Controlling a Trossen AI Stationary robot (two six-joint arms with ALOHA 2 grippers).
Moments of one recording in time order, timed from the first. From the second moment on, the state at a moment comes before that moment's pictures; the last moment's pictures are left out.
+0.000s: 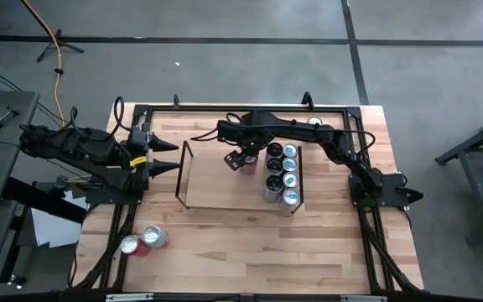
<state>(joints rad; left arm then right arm) -0.30 0.69 1.01 -0.59 -0.44 -0.26 -0.15 2.27 2.33 -1.47 0.05 0.67</state>
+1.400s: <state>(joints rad) -0.30 0.69 1.01 -0.59 -0.44 -0.28 -0.15 2.27 2.33 -1.42 0.09 0.62</state>
